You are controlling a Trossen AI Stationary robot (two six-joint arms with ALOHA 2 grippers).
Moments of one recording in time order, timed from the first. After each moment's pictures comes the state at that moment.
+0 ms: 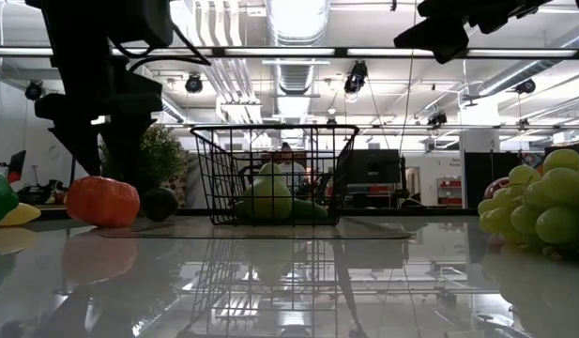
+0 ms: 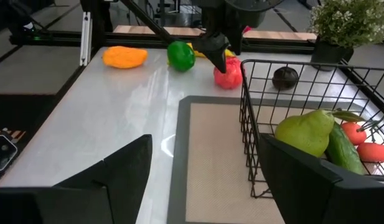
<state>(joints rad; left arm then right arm) -0.17 1.32 0.82 -0.97 -0.34 -1.20 0.32 1.01 0.63 0.01 0.24 0.08</state>
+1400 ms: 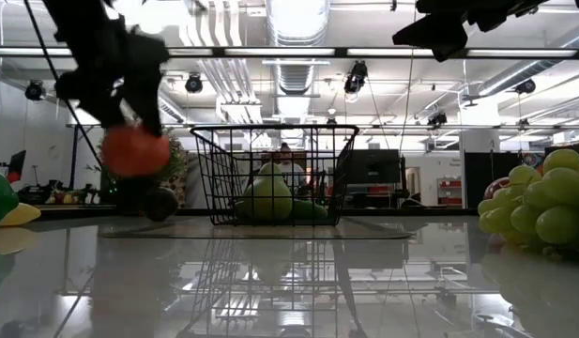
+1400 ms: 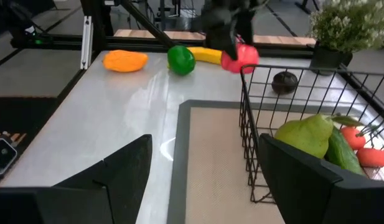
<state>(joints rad) -0.21 1.16 0.88 -0.92 -0.52 -1.09 0.32 1.01 0.63 0.03 0.24 0.06</state>
